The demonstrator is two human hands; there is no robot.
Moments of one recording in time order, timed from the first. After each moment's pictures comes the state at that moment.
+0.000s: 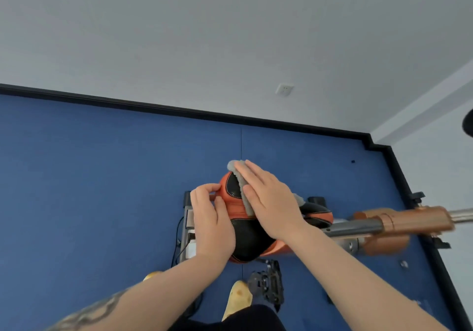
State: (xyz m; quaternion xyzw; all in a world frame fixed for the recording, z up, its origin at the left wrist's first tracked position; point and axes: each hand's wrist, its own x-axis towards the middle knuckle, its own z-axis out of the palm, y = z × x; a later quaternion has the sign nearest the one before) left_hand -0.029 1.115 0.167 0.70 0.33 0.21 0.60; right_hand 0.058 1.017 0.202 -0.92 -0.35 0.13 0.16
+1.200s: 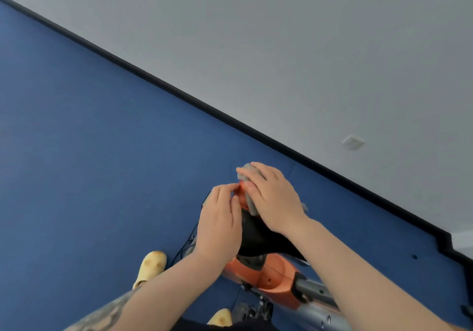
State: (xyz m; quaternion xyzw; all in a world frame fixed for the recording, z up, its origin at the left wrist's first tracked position) left_hand -0.046 1.077 0.159 0.77 0.39 0.28 0.42; right_hand 0.087 1.035 0.198 -0.82 -0.54 0.12 0.14
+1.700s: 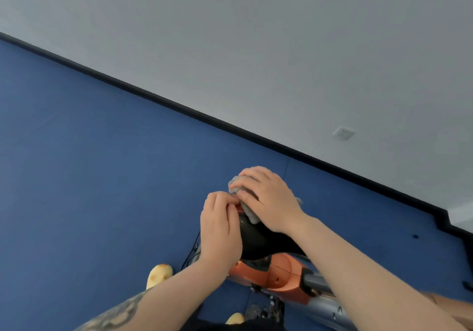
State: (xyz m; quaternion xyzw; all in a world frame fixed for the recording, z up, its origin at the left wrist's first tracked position) left_hand -0.046 1.081 0.158 0.74 0.38 0.32 0.45; right_hand 0.090 1.039 0.201 -0.79 -0.58 0.10 0.16
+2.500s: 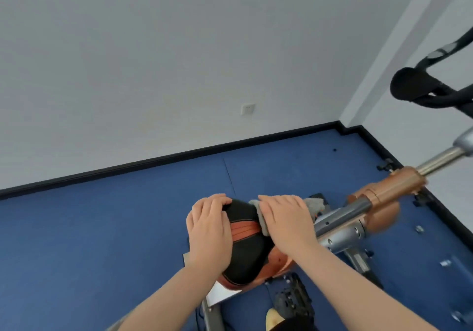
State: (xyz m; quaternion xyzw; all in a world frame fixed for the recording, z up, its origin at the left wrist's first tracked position) left_hand -0.001 1.137 0.182 0.93 0.10 0.13 0.33; right_hand 0.055 0.969 0.185 -0.98 -0.18 0.00 0.08
